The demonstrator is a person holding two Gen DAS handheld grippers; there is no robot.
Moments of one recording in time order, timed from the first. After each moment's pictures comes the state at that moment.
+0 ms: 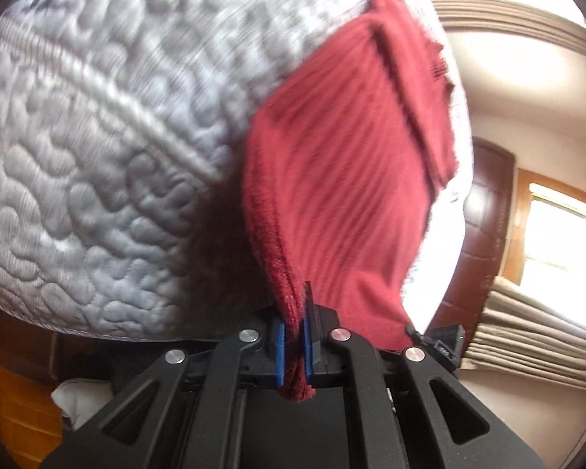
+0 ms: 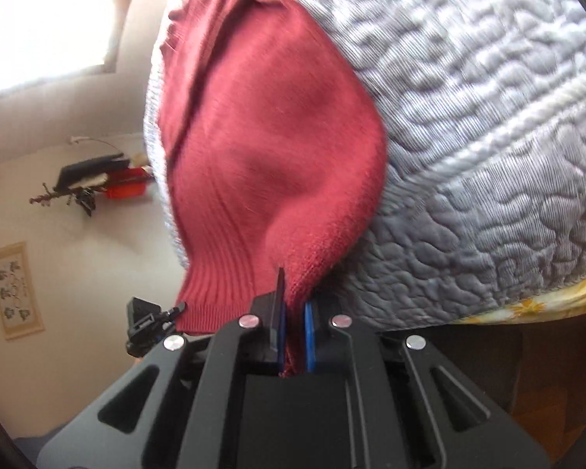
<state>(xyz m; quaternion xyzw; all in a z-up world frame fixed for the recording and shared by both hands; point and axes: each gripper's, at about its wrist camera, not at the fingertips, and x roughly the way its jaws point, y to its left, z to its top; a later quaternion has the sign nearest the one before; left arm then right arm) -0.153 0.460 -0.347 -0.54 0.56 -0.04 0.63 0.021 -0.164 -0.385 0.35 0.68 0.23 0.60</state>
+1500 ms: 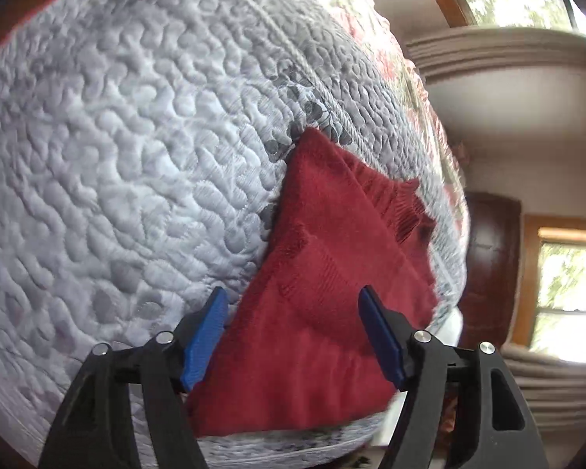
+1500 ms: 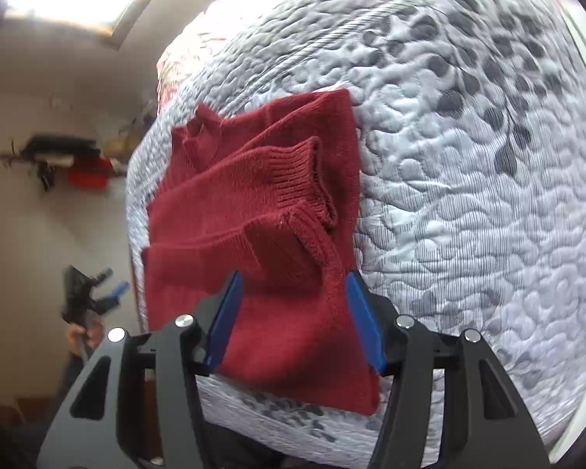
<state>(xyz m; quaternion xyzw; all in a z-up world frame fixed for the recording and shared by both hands) 0.110 0.561 -0.309 -0.45 0.53 0.02 0.72 0.303 -0.123 -0.320 0.13 0.65 0.24 0.70</state>
